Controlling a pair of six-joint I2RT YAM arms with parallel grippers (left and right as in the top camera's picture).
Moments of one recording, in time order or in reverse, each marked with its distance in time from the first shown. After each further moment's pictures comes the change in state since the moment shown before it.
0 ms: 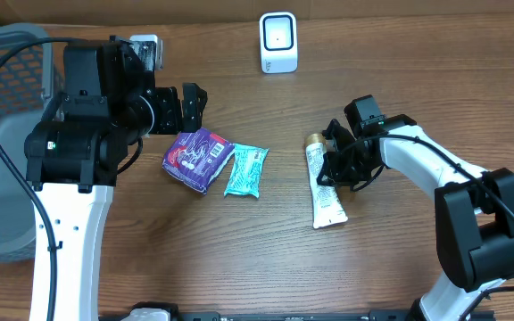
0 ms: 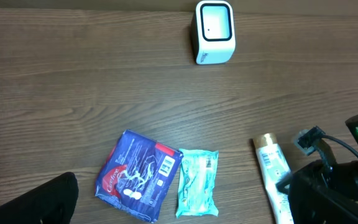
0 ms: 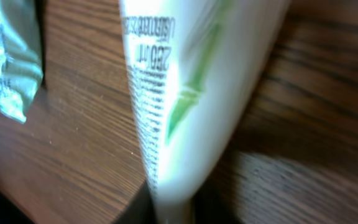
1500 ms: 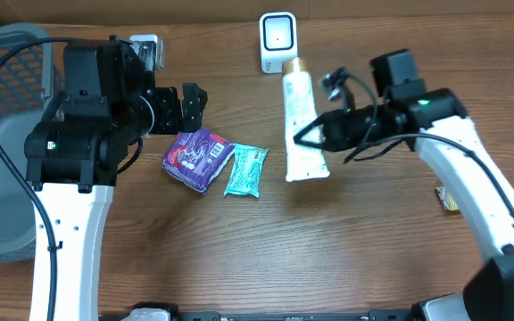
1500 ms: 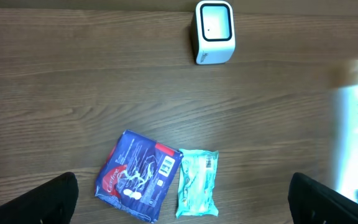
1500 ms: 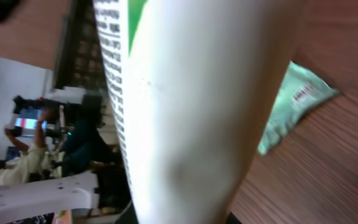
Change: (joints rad) left arm 0.000 0.000 0.000 0.000 0.000 0.000; right arm -0.041 -0.241 0.249 -0.097 -0.550 -0.022
